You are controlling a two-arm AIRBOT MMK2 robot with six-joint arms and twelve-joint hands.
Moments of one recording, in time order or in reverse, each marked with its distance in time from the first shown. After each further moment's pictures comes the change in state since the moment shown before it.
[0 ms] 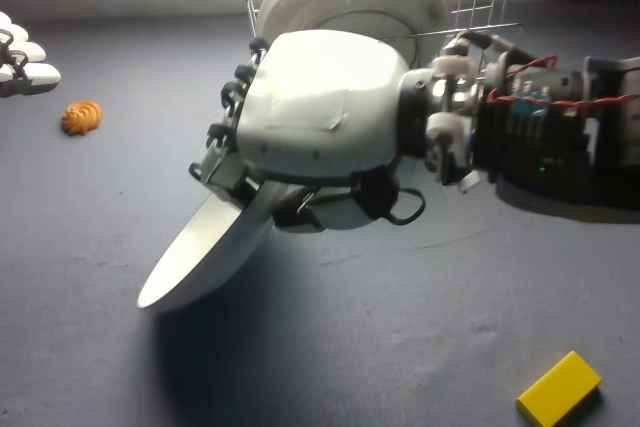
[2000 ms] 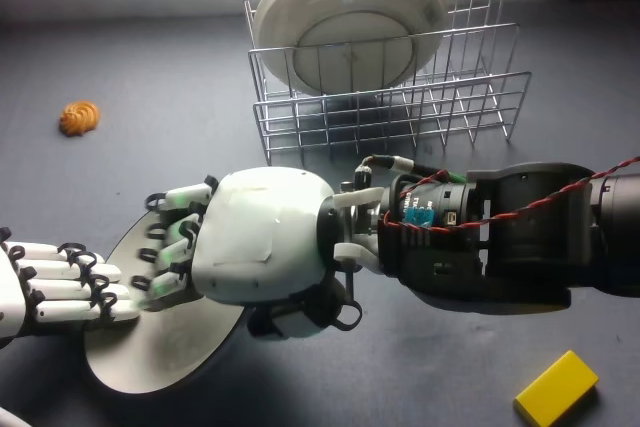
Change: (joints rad) left arm 0.342 -0.150 -0.121 0.126 0.116 -0.047; right arm -0.111 -0.197 0.095 0.031 -0.113 -0.105
